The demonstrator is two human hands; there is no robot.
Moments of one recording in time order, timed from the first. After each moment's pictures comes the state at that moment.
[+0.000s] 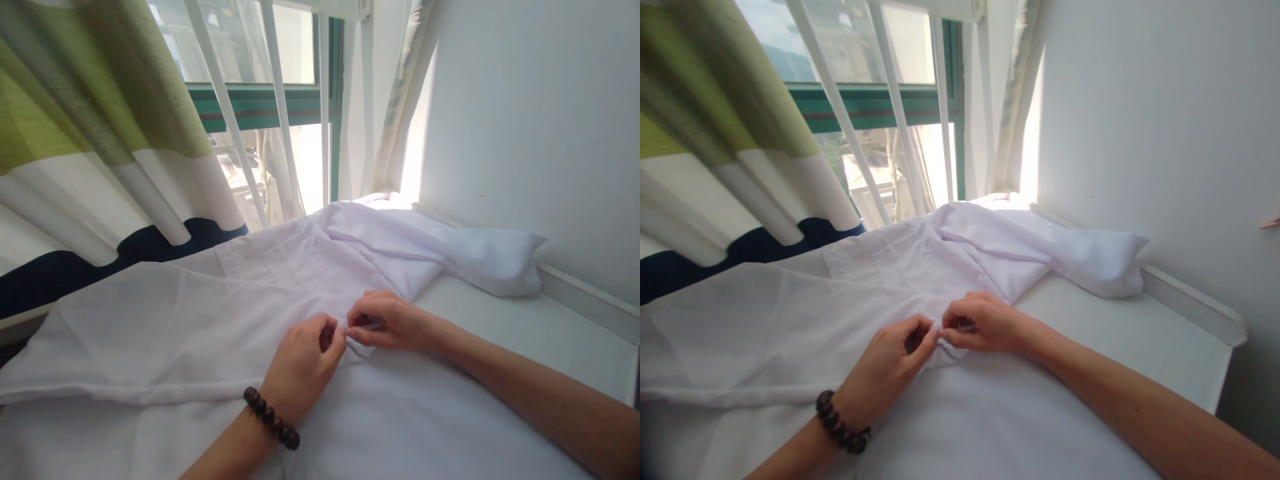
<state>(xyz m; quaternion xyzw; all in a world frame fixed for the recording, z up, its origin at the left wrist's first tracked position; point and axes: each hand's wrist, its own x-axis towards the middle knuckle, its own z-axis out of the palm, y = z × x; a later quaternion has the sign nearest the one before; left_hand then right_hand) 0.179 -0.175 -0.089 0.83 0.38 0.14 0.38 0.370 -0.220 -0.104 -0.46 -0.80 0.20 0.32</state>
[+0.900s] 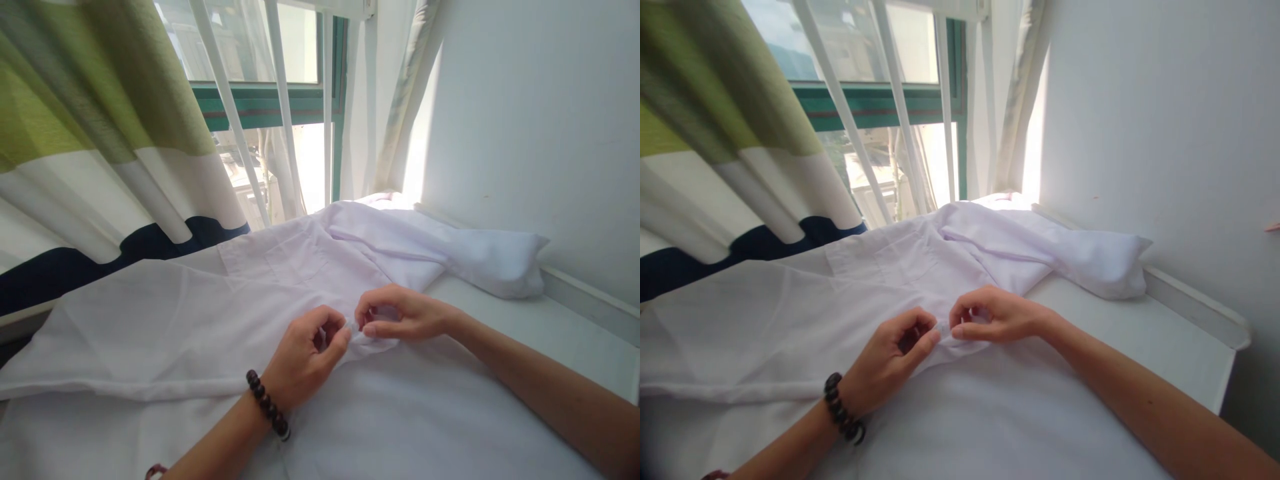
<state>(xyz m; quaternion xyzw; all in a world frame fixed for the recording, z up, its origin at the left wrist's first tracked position) 0.173 -0.167 -0.091 0.81 0.28 0.21 0.47 0.388 -0.220 -0.083 -0.45 -0.76 0.39 0.28</state>
